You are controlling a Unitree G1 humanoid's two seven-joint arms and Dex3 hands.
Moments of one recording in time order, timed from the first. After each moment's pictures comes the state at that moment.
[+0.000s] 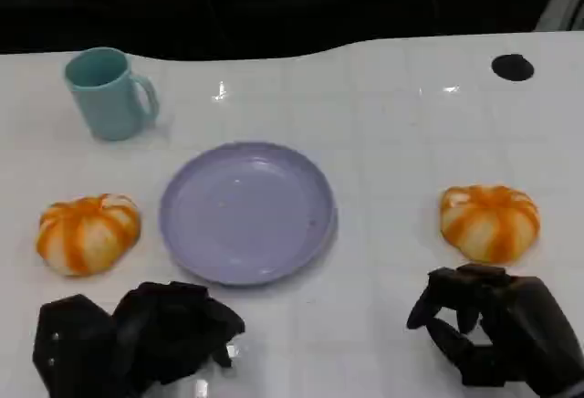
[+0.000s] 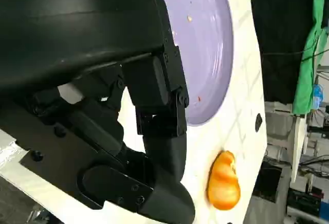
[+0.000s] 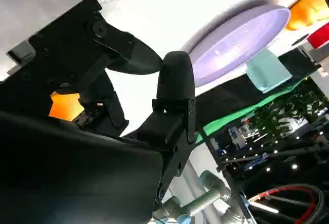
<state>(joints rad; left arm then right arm) -0.03 0.02 0.02 0.46 -0.21 -0.23 -0.39 -0.11 -0.31 0.30 0.54 -0.73 -0.79 -0.56</state>
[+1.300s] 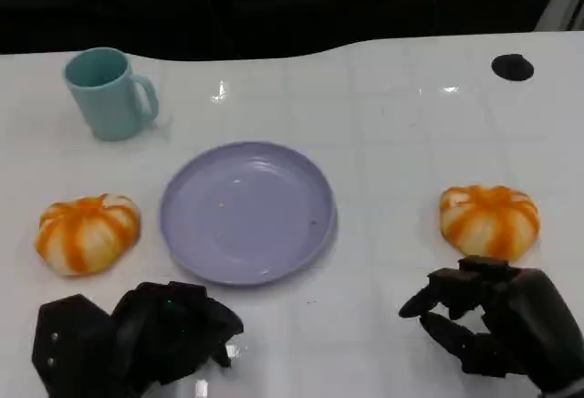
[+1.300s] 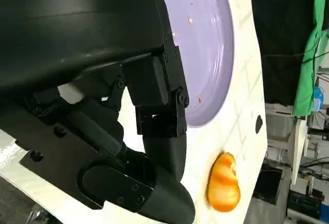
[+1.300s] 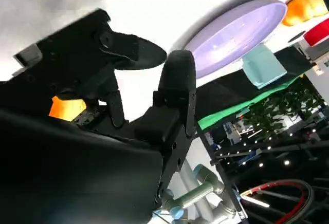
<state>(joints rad) -0.03 0.02 0.03 0.45 -0.21 -0.23 -0.39 -0.10 -0.33 0.29 0.48 -0.74 -0.77 -0.56</state>
